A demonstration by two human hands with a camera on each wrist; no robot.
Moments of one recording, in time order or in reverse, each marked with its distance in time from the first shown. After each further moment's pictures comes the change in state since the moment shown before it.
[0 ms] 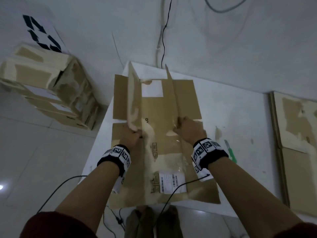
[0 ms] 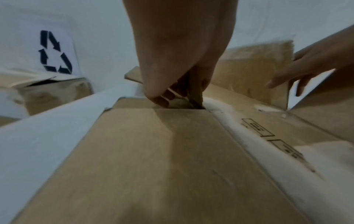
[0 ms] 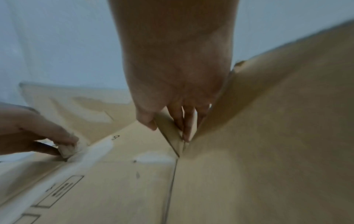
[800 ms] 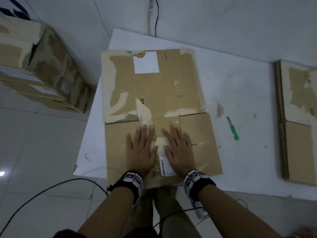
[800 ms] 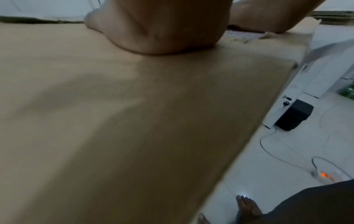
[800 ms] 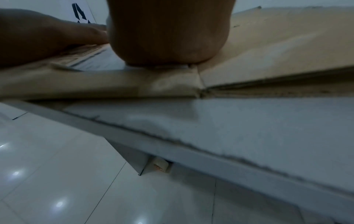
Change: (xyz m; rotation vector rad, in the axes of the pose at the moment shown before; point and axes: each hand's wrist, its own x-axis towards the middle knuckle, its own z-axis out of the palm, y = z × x) left_hand -0.087 -0.096 0.058 0.972 0.016 0.576; right_hand -0.096 0.012 0.166 0.053 0.267 -0.205
